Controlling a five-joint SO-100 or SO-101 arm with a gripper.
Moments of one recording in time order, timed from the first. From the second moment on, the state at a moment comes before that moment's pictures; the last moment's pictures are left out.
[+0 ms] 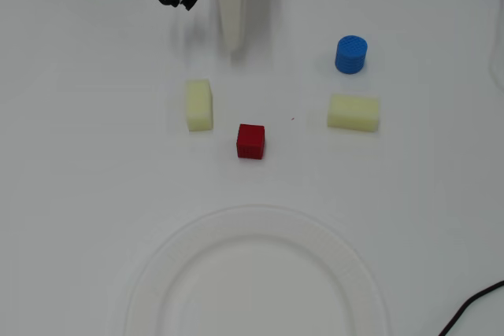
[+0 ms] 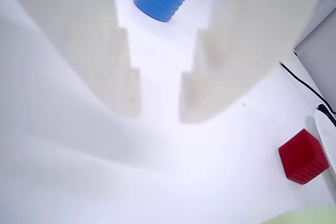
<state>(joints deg) 3.8 196.9 184.8 69.9 1.3</state>
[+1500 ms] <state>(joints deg) -4.7 113.8 117.2 61.4 10.5</state>
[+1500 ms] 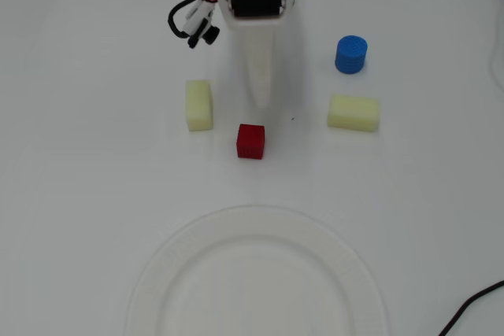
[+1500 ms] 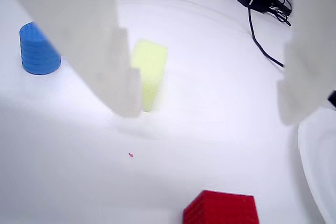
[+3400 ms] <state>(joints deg) 2.5 109.5 117.3 41.4 1.5</state>
